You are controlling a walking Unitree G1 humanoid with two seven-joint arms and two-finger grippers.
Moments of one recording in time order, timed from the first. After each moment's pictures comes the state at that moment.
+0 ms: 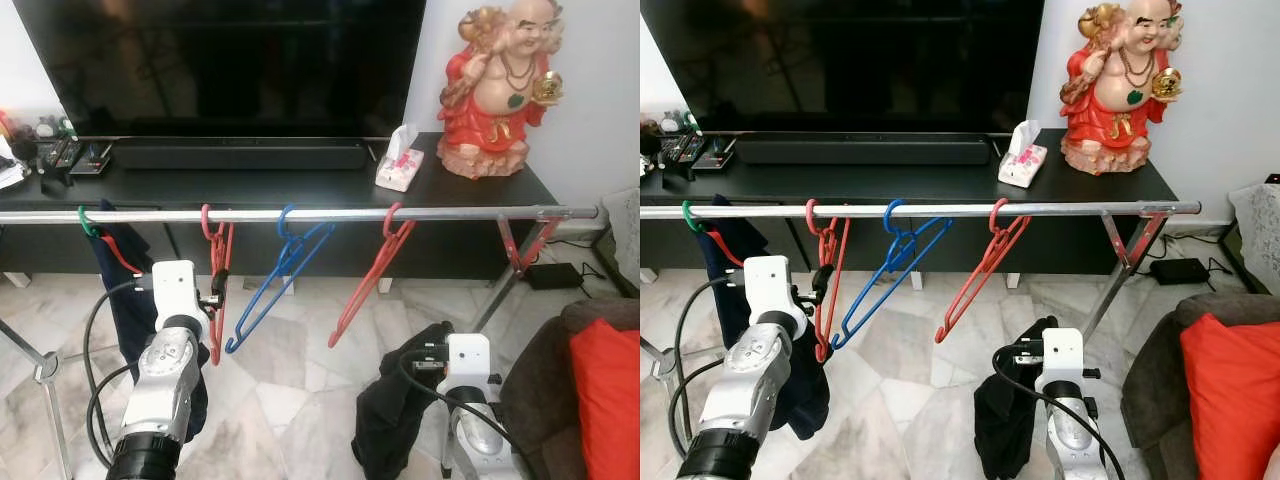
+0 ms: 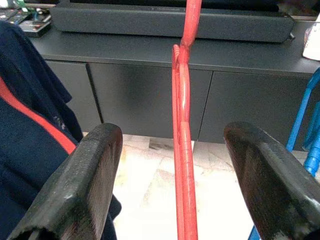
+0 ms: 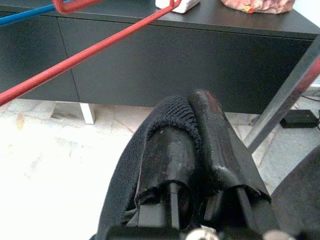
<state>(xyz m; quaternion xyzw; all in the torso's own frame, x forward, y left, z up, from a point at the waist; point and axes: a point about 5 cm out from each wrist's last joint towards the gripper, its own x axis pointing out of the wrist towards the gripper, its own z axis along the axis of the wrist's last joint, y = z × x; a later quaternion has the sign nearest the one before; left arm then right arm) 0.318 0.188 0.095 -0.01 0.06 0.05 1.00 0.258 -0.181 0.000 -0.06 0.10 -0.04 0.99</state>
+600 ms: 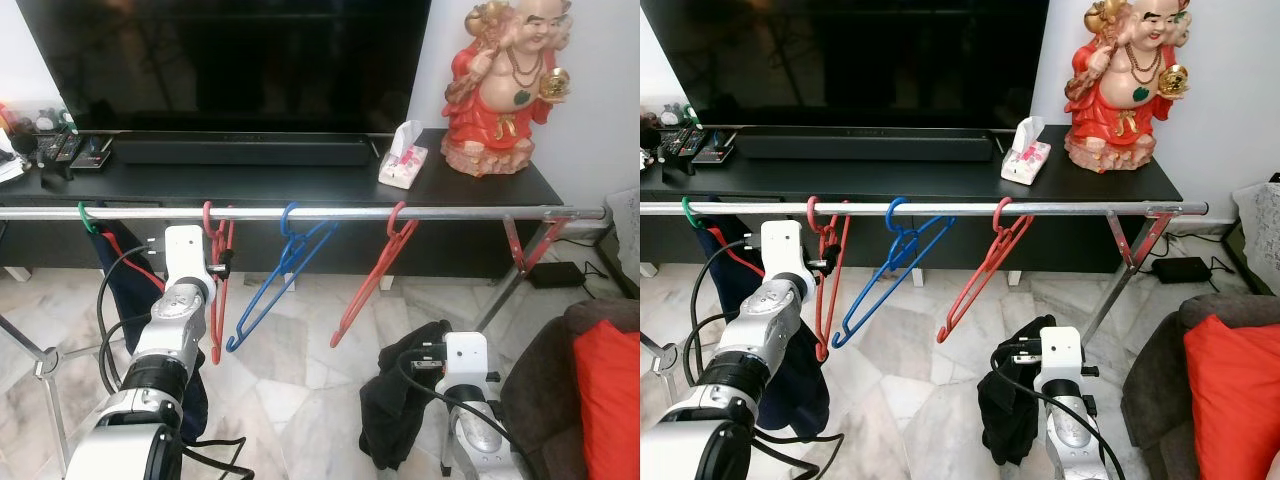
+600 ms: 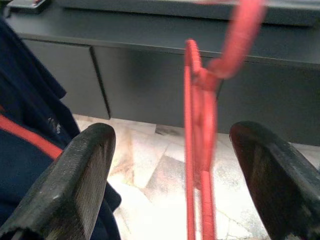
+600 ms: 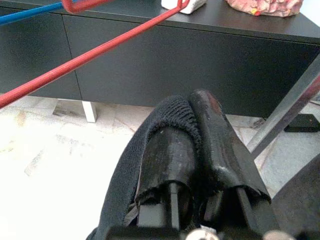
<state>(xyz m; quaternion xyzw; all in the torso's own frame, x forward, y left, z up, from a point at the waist) 0.369 0.195 0.112 -0.01 0.11 0.07 0.99 0.260 -0.181 0.002 -0.06 0.10 -0.03 0.99</state>
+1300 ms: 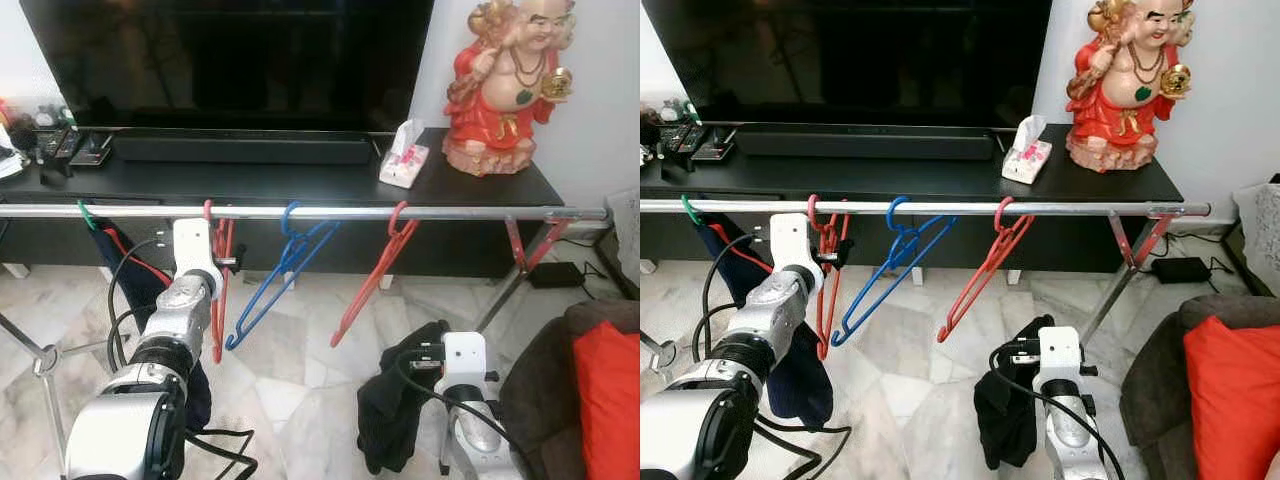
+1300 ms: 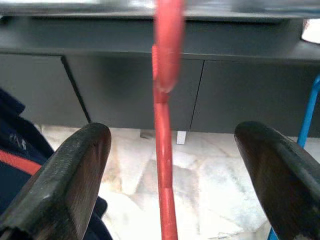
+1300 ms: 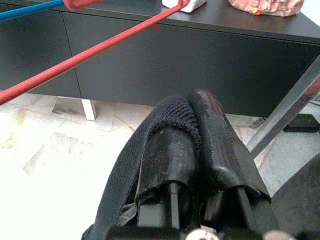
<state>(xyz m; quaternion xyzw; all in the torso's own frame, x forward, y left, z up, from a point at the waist) 0.377 0.180 0.111 0.01 0.11 0.02 0.99 0.261 -0.180 0.003 -0.07 0.10 -0.03 0.99</state>
